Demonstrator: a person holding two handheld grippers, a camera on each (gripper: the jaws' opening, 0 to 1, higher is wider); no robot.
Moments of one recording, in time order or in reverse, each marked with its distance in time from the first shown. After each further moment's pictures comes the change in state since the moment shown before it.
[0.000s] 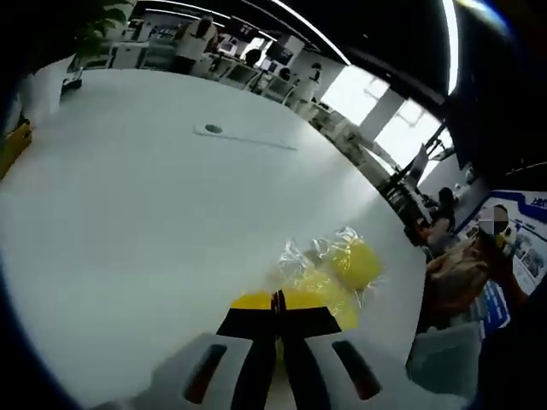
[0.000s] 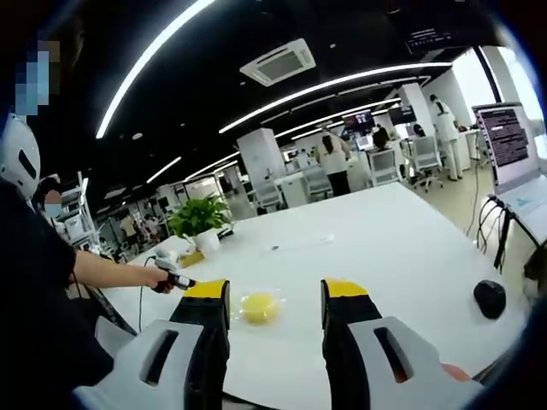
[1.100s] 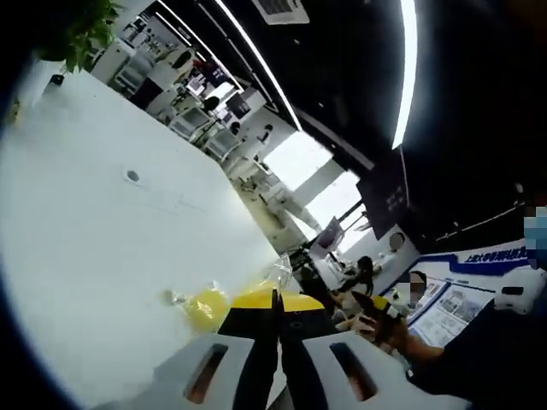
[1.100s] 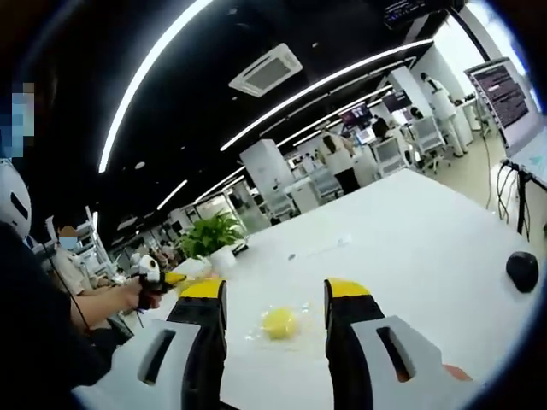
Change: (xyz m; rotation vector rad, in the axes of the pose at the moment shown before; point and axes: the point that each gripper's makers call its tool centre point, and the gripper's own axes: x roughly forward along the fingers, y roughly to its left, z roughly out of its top) left arm -0.088 -0.133 0.060 -0.230 -0.298 -0.377; right arm 0.031 0.012 -0.001 0.120 -0.038 0.069
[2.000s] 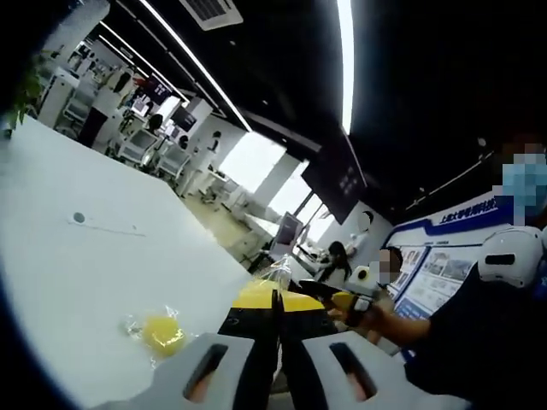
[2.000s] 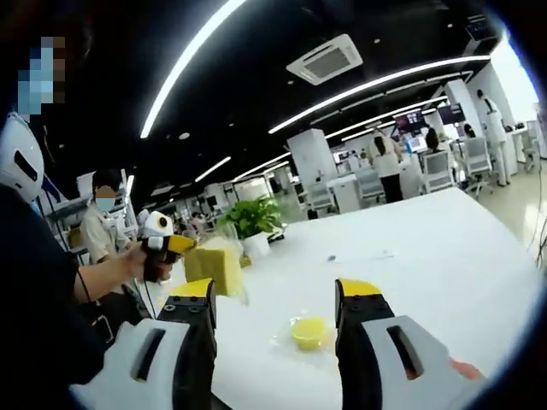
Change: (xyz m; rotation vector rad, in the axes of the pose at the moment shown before) left arm 0.006 -0.114 0.001 0.226 -0.030 -0.210; right arm 0.042 0.049 -0.004 -0.100 0.057 0.173
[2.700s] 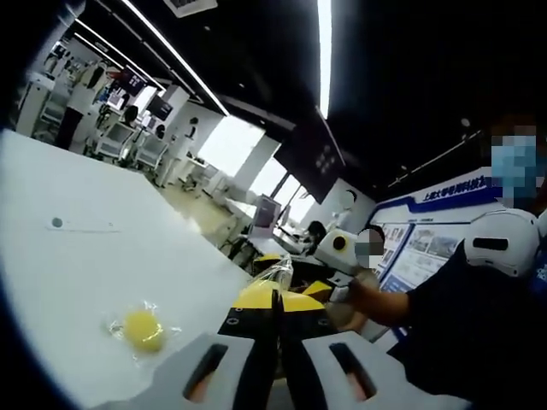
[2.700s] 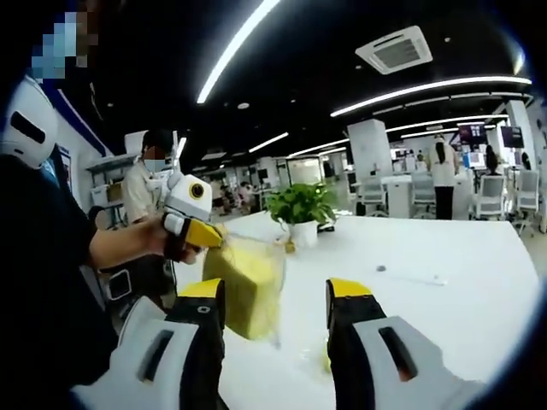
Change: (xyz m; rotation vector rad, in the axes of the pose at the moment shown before) left arm 0.009 -0.045 -0.013 0.074 0.103 -0.098; right arm 0.065 0.079 0.005 -0.237 0.092 0.280
